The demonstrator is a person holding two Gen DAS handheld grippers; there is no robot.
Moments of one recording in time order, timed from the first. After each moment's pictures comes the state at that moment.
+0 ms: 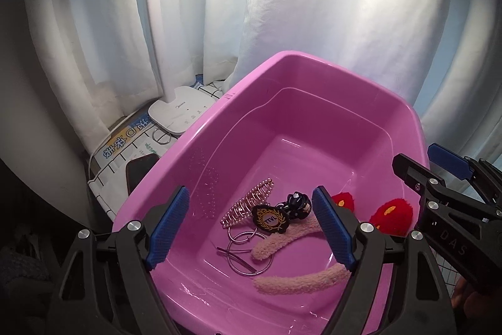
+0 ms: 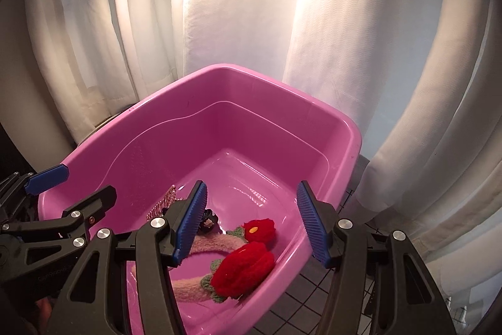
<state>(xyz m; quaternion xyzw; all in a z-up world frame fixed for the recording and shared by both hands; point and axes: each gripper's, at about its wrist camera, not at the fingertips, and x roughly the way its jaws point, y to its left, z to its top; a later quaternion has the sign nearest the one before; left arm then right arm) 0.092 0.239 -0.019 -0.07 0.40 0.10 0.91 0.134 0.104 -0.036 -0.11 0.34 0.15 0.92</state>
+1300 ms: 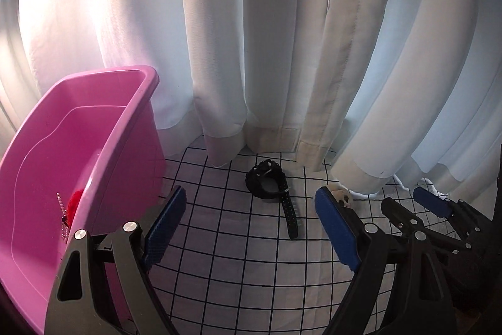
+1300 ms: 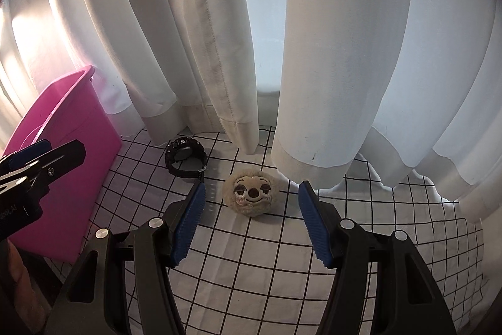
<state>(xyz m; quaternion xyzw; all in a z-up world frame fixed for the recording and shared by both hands) 0.104 -0.039 -0.043 0.02 0.40 -0.13 0.91 0.043 -0.204 -0.097 0.05 0.38 -0.06 0.92</state>
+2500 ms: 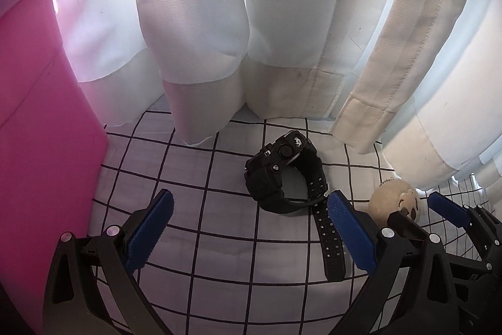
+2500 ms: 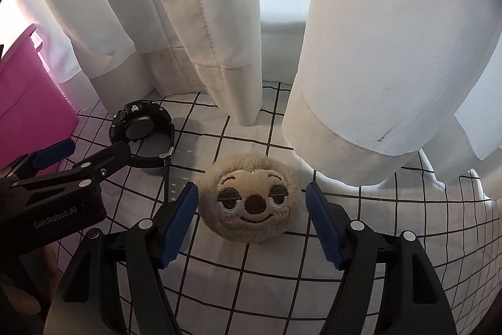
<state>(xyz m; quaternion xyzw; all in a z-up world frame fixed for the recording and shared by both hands) 0.203 -0.067 -0.173 0.03 0.47 -0.13 0.87 0.130 -0.211 -0.192 0.05 0.45 -0.06 0.89</state>
